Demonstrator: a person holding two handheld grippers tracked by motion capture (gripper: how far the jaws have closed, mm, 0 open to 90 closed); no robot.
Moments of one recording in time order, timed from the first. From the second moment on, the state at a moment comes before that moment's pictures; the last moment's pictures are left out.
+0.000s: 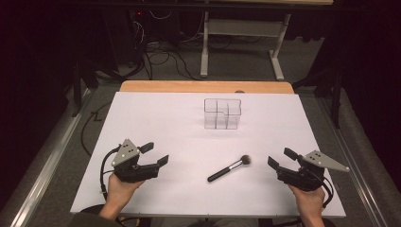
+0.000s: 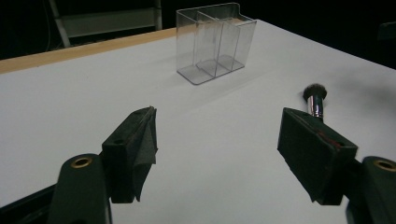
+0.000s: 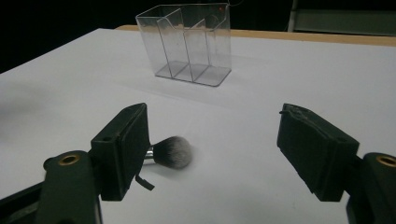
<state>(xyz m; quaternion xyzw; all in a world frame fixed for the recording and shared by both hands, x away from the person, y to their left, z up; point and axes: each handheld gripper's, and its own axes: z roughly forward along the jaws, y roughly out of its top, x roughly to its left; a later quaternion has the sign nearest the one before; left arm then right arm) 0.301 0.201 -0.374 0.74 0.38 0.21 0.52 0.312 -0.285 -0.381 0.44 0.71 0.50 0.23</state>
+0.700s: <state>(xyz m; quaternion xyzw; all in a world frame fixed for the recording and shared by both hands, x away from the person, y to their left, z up) 0.311 0.179 -0.359 0.75 0.35 0.19 0.53 0.312 -0.286 -0.381 0.44 0.71 0.51 0.23</state>
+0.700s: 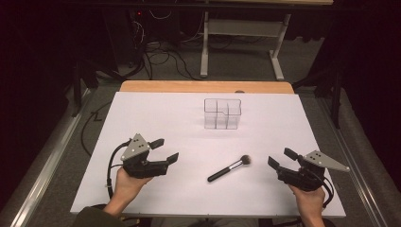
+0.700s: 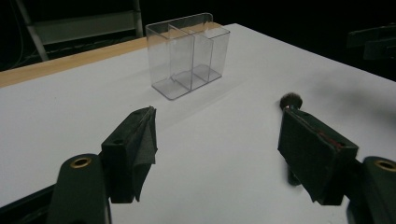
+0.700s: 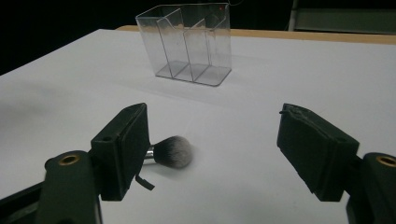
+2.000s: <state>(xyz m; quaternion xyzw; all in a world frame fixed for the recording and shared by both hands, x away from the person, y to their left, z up) 0.333 0.114 -0.351 0.77 0.30 0.15 0.55 0.311 -0.287 -0.381 0.44 0.71 0.51 0.23</state>
